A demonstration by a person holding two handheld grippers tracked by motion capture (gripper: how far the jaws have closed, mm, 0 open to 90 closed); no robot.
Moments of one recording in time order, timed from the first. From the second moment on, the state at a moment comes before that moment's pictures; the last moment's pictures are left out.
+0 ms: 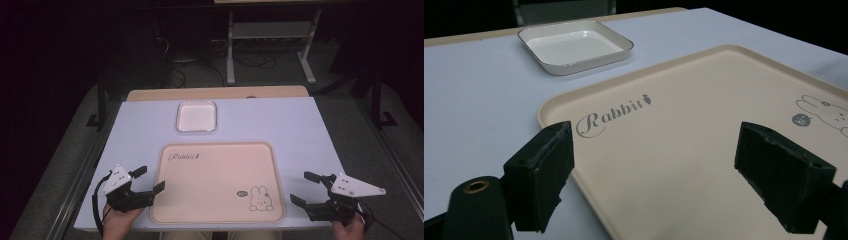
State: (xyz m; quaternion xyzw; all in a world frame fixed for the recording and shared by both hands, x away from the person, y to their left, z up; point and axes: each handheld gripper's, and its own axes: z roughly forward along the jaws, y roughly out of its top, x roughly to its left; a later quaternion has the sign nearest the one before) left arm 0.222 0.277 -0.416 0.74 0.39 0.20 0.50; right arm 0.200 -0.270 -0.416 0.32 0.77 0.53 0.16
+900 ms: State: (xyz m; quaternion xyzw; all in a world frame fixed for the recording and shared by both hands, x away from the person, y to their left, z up) left arm 0.237 0.272 -0.413 0.75 0.40 0.19 0.49; right arm 0.199 -0.270 -0.415 0.32 0.77 0.53 0.17
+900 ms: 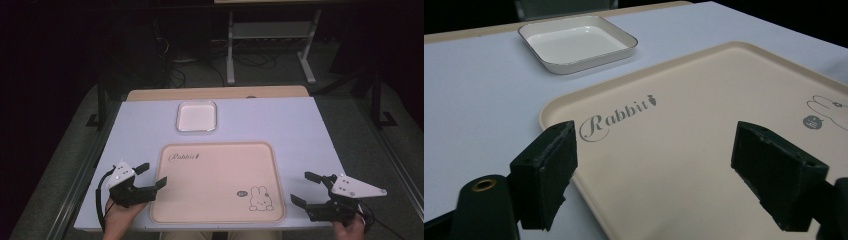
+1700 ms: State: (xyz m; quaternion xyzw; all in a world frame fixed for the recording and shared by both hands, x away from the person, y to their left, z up) left arm 0.289 0.247 -0.398 0.77 0.39 0.18 0.47; right arm 0.197 -0.272 -0.415 0.31 0.76 0.54 0.17
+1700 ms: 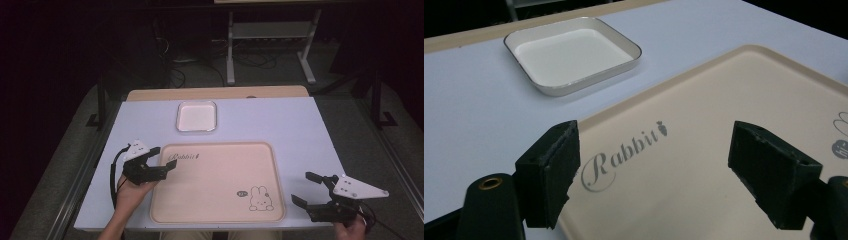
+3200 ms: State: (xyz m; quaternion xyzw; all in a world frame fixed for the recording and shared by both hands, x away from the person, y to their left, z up) left arm 0.399 0.231 -0.379 0.78 0.45 0.17 0.41; right arm 0.197 -0.275 -0.416 0.31 0.76 0.54 0.17
